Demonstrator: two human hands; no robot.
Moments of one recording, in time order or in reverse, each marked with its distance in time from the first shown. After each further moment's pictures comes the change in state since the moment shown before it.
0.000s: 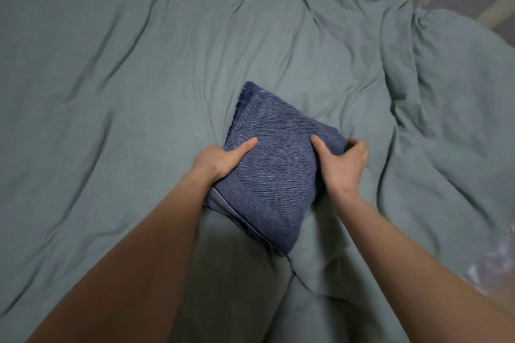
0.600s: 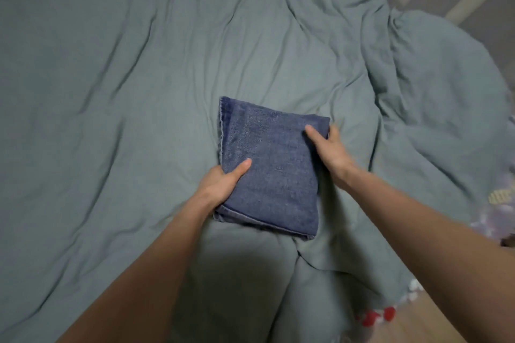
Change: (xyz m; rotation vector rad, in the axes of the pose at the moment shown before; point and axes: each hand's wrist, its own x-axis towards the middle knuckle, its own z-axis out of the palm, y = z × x) left_hand -0.051 -0.037 0.005 -0.381 -0.147 0.131; right_hand -0.020 -0.039 -0.029 0.265 -0.498 0.070
